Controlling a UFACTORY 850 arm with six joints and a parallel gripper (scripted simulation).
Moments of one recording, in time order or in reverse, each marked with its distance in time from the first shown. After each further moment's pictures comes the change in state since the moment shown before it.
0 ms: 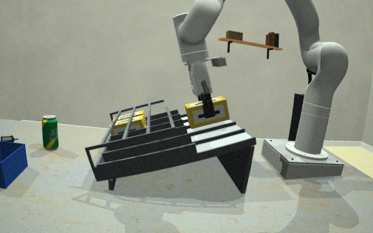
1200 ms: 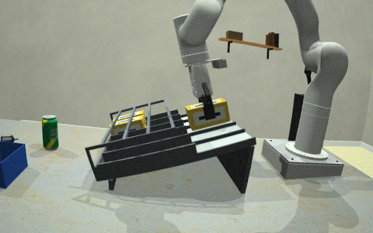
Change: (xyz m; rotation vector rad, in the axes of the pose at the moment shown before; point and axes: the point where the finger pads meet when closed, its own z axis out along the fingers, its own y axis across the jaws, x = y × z) arm 0.000 0.000 0.006 0.000 0.000 0.000
